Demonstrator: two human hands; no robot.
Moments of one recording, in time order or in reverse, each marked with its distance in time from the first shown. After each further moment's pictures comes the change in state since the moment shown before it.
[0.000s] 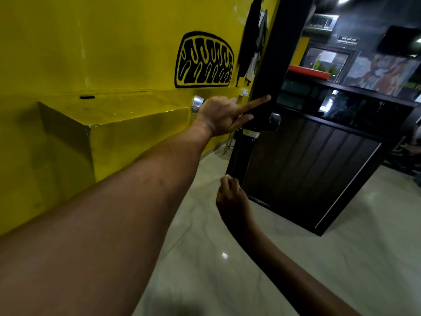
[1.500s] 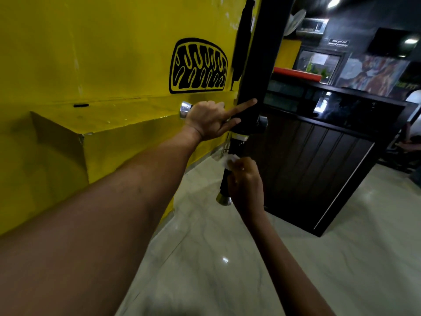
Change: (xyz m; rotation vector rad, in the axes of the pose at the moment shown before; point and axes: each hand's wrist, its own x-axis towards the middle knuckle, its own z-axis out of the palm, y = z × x) left_hand -0.006 -0.007 -0.003 0.070 0.006 -0.004; right_hand 0.028 0.042 -0.018 0.642 0.401 0.373
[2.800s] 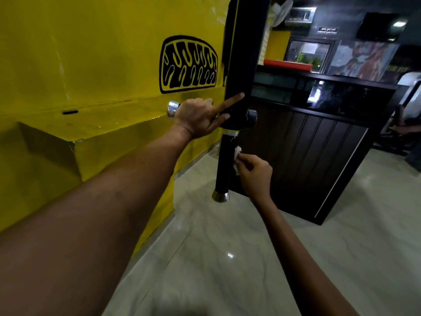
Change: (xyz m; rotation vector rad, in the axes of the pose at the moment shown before) left_hand 0.004 0.000 -0.001 0.000 -0.081 0.021; right_hand 0.011 0.030 -0.009 0.332 0.015 0.396
